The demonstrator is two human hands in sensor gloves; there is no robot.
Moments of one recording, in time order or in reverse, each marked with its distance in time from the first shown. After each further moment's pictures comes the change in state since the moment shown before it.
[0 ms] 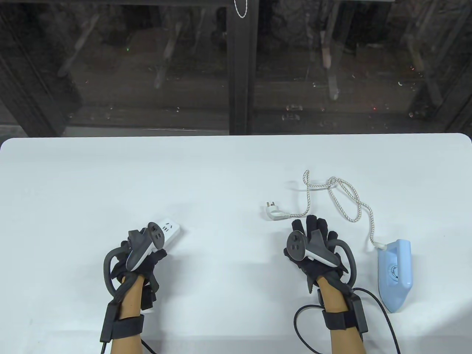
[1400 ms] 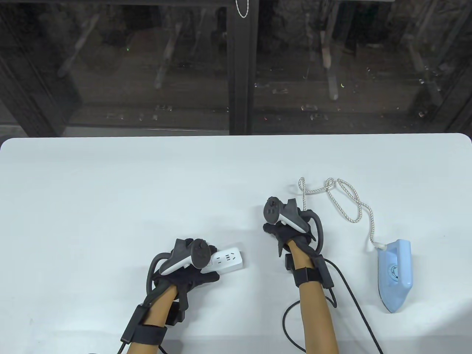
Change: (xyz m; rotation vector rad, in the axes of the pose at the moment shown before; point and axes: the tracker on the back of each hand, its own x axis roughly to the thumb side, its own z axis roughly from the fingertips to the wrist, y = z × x) left_hand 0.086 -0.034 0.033 -0.290 -0.513 -0.004; right_hand 0.041 -0.022 -0.095 -0.101 0.021 -0.124
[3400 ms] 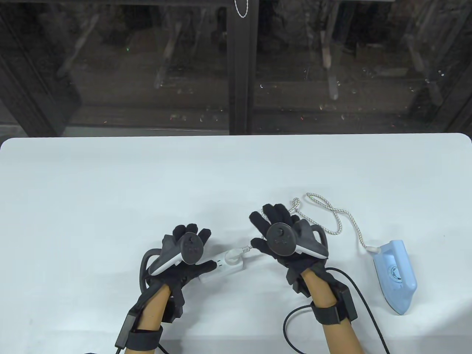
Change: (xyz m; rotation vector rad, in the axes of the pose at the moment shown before) left_hand -0.013 0.044 0.043 0.260 0.071 0.058; right_hand -0.004 -0.059 0.111 -0.219 -0.340 -0.069
